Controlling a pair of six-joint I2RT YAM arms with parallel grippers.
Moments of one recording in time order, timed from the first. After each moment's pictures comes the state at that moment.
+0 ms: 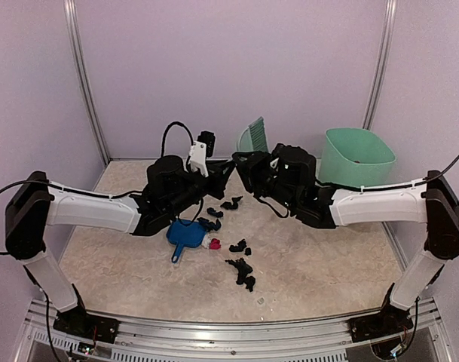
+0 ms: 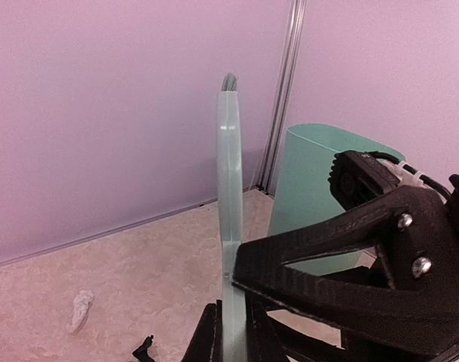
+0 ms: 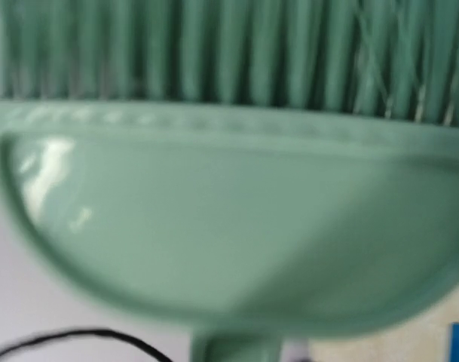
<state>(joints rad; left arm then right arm) -0.88 1.70 1.02 0.72 -0.14 -0.15 0.92 1.66 1.10 0.55 0.24 1.41</state>
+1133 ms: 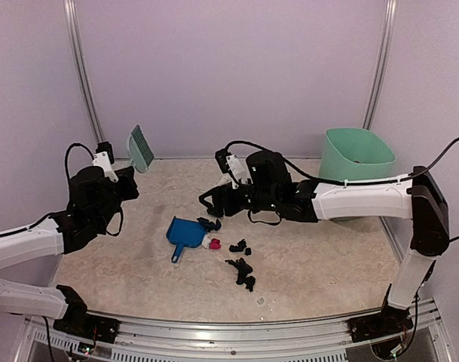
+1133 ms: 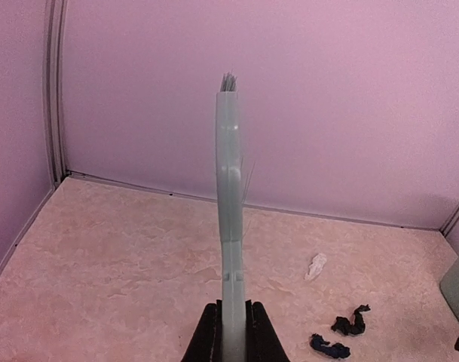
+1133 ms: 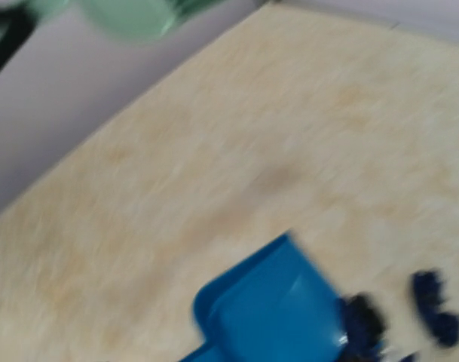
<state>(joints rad) -0.61 1.05 0.60 0.35 -0.53 -0.30 0.96 1.76 1.27 0.16 -0.07 0.32</state>
